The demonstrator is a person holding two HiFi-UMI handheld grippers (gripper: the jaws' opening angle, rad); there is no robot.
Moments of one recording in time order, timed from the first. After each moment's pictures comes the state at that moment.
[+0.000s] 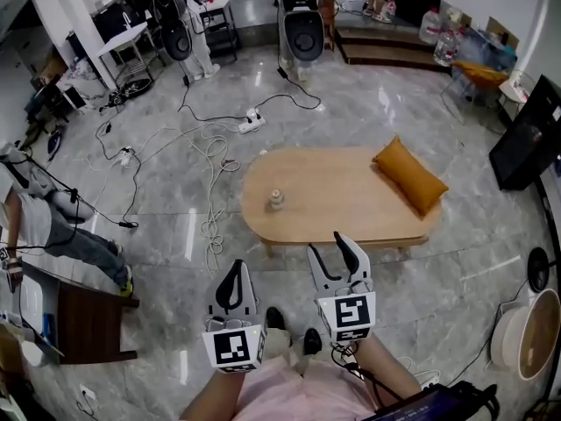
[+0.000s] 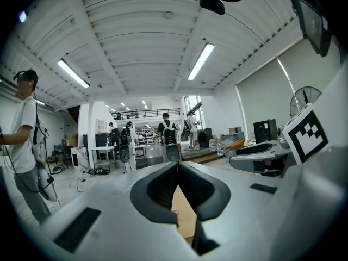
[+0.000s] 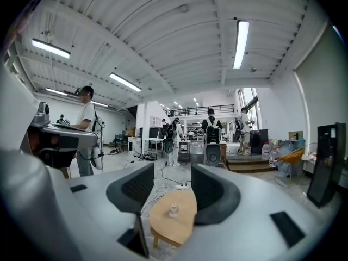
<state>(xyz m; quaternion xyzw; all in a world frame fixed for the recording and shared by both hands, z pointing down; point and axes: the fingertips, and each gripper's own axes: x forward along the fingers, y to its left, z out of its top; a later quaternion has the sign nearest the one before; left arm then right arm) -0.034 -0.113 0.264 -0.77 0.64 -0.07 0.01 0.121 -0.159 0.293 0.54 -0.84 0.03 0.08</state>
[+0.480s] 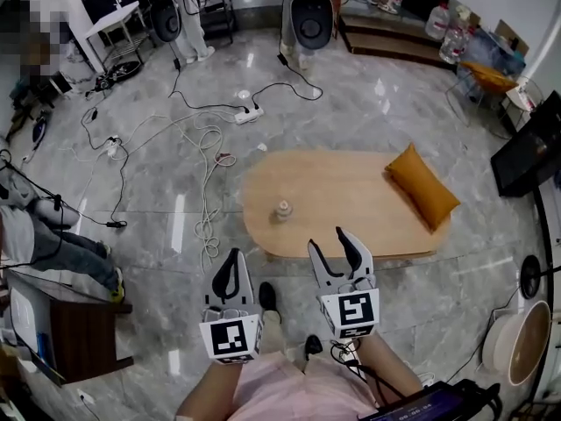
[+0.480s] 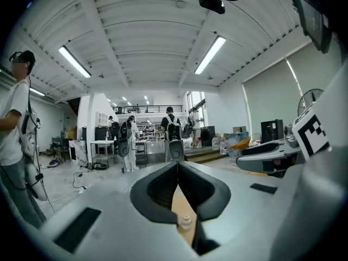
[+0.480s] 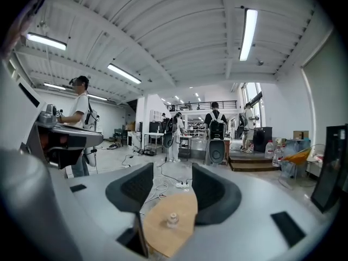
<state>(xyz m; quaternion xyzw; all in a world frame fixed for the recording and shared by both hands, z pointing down) -0.106 -0.251 0.300 -0.77 0.64 -0.07 -0.02 0.058 -0.283 0.326 0.53 -0.84 0.03 0.11</state>
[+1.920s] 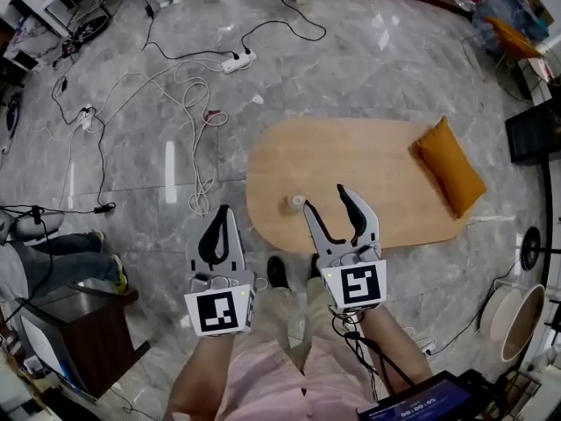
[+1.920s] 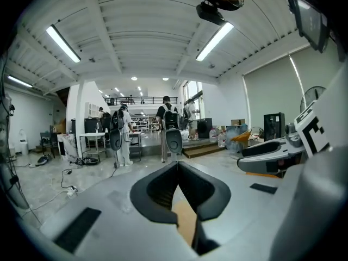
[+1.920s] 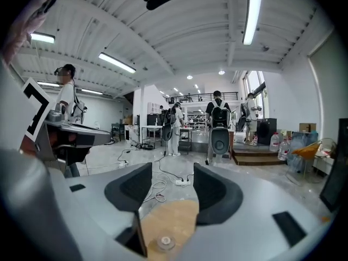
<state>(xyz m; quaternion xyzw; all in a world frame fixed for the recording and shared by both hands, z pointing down) -0.164 -0.464 0.364 -0.79 0.61 -0.10 -0.04 -0.006 -0.477 0.390 0.53 -0.84 0.05 0.13</state>
